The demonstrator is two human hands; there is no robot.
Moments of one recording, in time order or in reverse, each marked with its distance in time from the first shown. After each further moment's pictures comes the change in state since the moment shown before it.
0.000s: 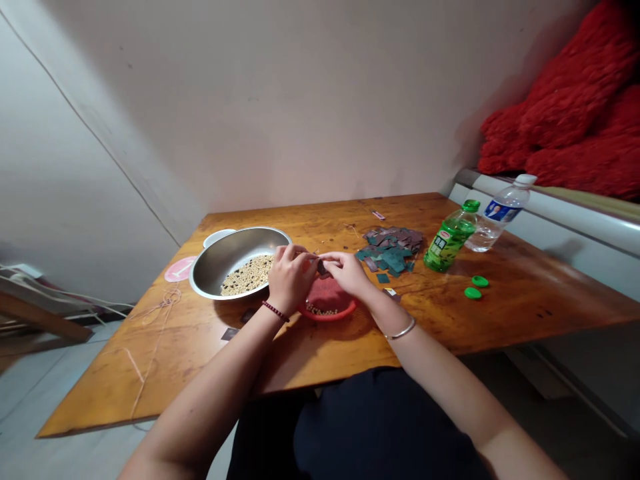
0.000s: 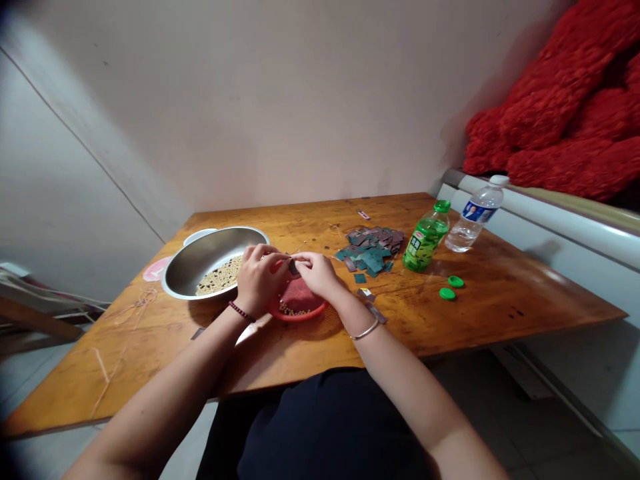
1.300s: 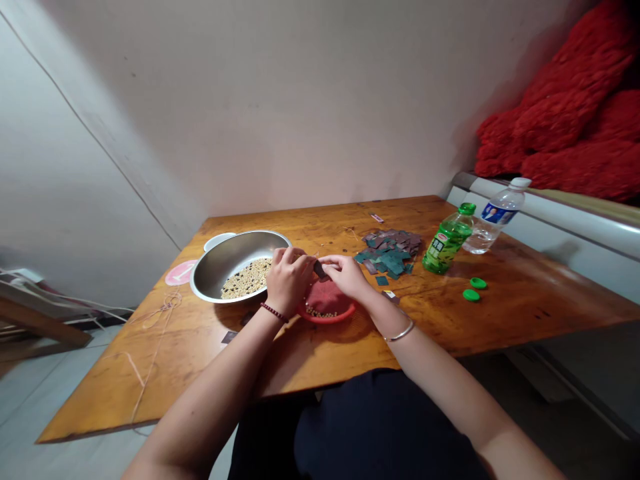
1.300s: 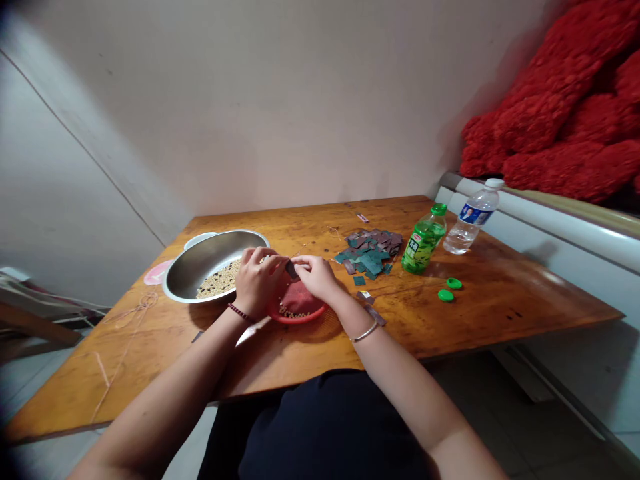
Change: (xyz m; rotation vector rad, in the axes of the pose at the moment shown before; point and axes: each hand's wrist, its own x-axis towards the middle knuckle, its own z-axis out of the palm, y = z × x) left_hand -0.001 -0.006 -0.002 0.065 -0.005 0.054; right_hand -0.003 -0.013 0.000 -0.003 -0.013 0.040
